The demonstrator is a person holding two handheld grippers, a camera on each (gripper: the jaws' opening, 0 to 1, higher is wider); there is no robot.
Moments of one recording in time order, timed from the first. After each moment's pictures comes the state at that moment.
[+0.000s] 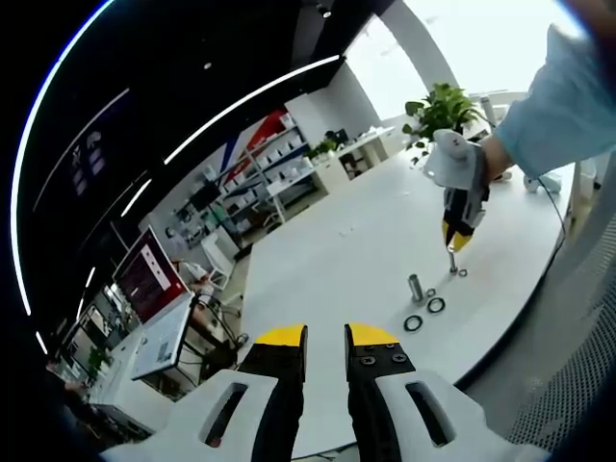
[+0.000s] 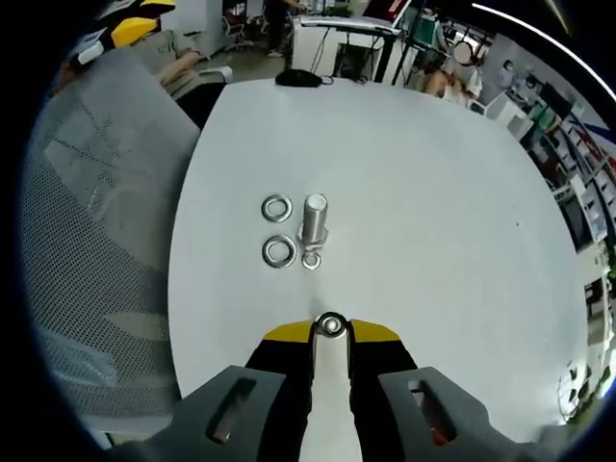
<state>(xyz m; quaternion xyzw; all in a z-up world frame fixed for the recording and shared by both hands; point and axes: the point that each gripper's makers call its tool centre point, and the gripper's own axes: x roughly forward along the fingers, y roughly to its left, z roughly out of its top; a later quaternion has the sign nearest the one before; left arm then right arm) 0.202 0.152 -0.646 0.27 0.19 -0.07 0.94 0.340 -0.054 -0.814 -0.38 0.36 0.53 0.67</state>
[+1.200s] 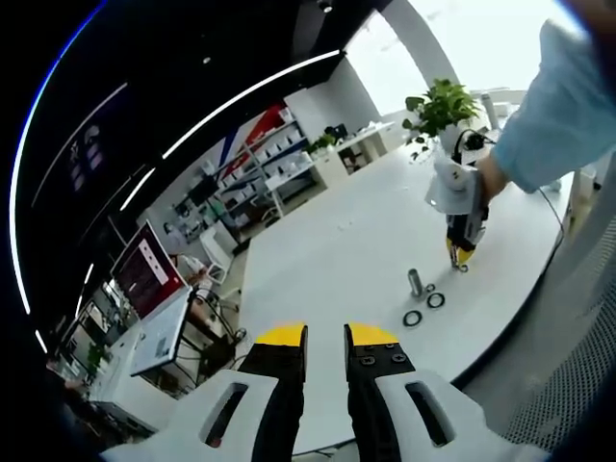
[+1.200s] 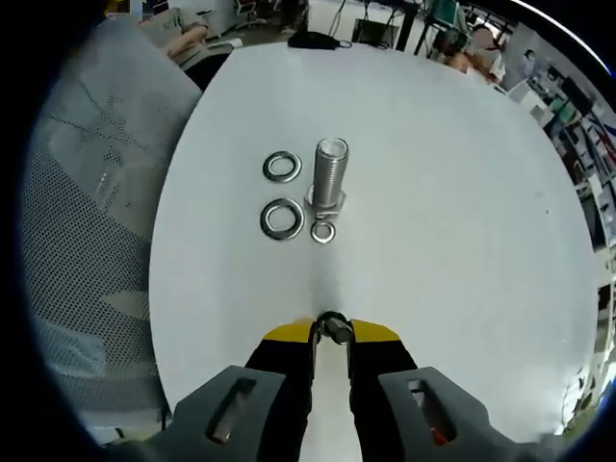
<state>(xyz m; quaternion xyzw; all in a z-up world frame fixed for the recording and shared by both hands) 0.203 0.156 -0.651 0.27 0.20 -0.07 0.94 0.340 -0.057 -0.868 -0.41 0.40 0.53 0.62</state>
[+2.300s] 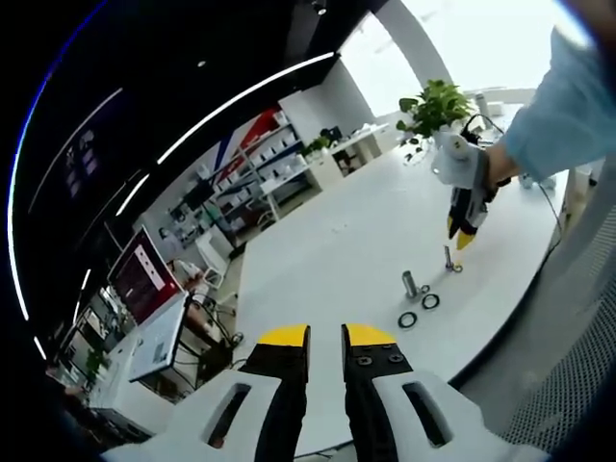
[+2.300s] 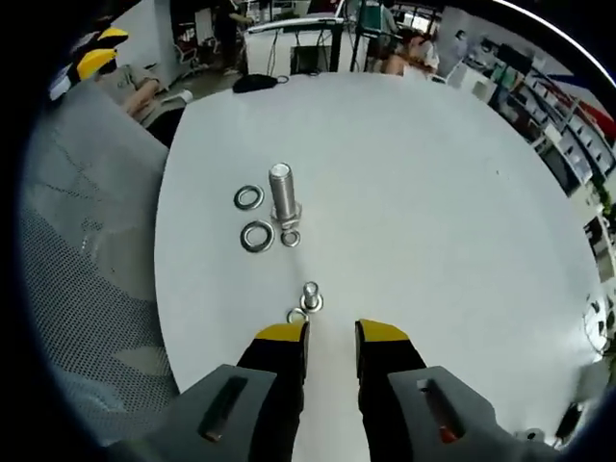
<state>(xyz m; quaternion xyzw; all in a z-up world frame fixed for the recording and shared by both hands) 0.201 0.147 -0.652 0.27 0.20 -0.08 0.94 0.343 -0.087 -0.828 -0.31 0.39 0.46 0.73</state>
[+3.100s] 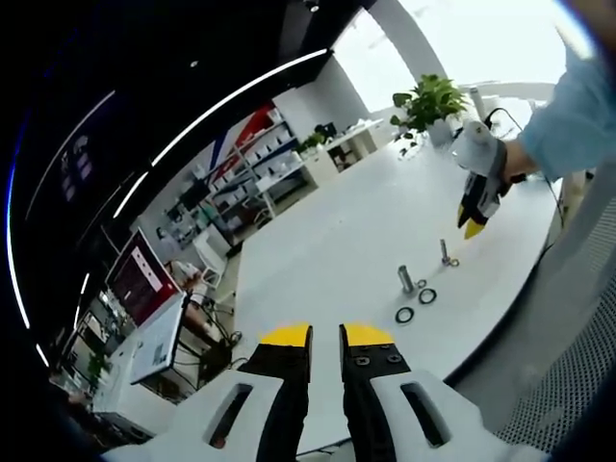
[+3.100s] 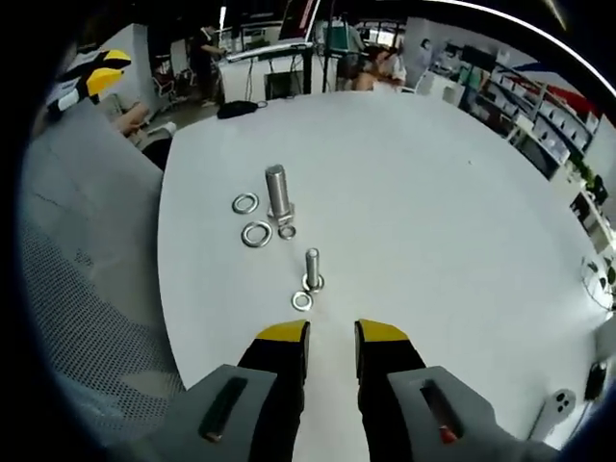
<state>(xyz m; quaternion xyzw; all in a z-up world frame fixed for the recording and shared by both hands) 0.201 0.145 -0.657 0.28 0.21 -0.09 0.93 0.328 -0.101 -0.834 -0.25 0.37 0.45 0.77</state>
